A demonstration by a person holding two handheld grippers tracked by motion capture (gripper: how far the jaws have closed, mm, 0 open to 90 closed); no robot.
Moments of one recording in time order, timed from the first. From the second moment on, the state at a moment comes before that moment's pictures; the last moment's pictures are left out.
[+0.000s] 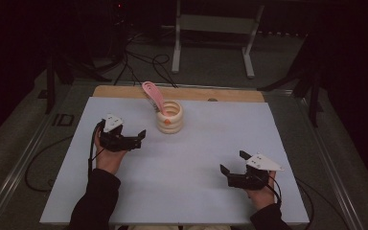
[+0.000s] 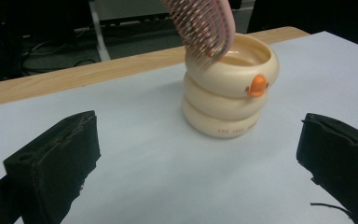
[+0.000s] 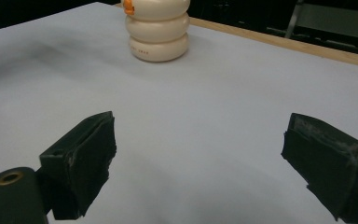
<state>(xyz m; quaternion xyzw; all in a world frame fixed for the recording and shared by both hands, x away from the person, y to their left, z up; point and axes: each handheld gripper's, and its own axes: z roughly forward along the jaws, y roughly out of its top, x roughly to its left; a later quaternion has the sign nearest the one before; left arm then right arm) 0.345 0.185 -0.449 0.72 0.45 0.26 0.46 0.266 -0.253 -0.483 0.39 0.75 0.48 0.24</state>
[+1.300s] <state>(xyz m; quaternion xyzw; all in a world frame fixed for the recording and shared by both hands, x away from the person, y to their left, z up) 0.254 0.253 -0.479 0.70 0.43 0.29 0.49 0.260 -0.262 -0.476 0.38 0.72 0.51 0.26</state>
